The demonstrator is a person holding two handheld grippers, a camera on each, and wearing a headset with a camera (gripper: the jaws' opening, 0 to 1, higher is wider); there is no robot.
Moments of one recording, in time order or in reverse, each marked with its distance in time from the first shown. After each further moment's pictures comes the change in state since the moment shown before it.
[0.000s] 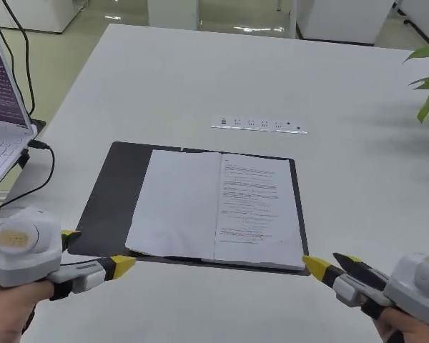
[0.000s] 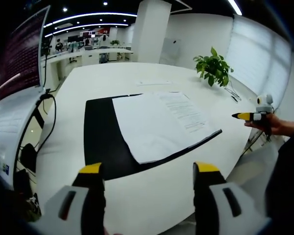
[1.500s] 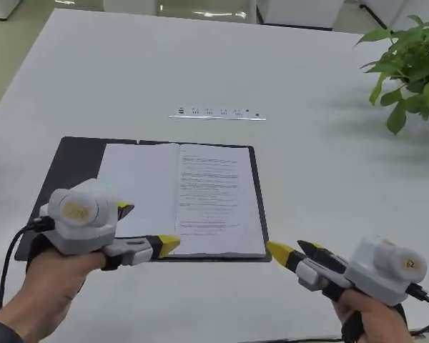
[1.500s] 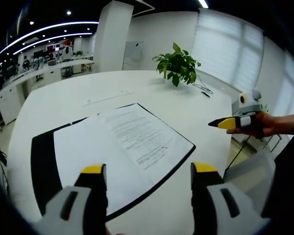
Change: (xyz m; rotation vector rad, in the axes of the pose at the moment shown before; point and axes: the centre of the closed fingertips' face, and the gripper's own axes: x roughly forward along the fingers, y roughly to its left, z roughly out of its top) left arm 0.099 -0.140 0.068 0.195 -0.041 -0.280; right arm -0.010 -0.010 0.008 0.107 -0.035 -0.010
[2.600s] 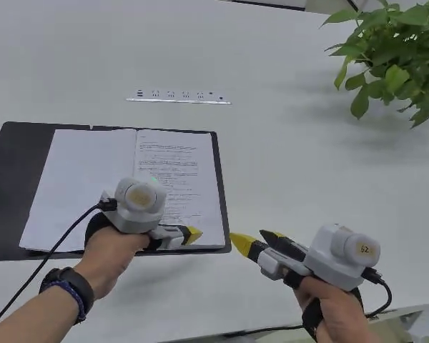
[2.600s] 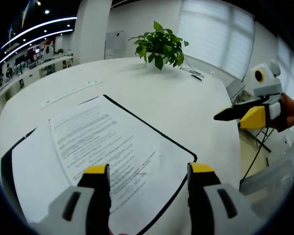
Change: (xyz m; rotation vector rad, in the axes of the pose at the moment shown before) left arm 0.135 -0.054 -0.013 0.101 0.099 -0.083; right arm 0.002 -0.017 0.003 0.010 0.034 0.006
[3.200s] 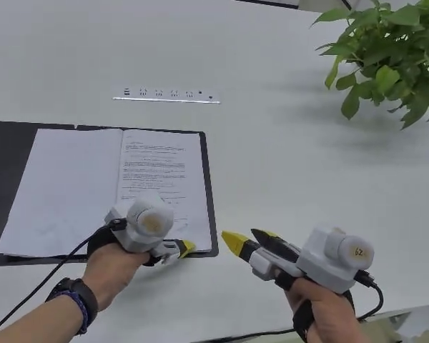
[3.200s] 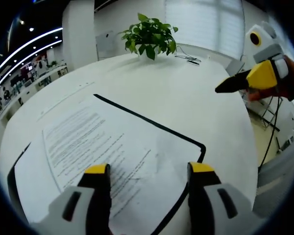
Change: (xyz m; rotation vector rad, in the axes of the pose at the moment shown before) left arm 0.028 -0.005 -0.016 0.154 0.042 0.049; right arm -0.001 -0.011 0.009 0.022 -0.023 0.006
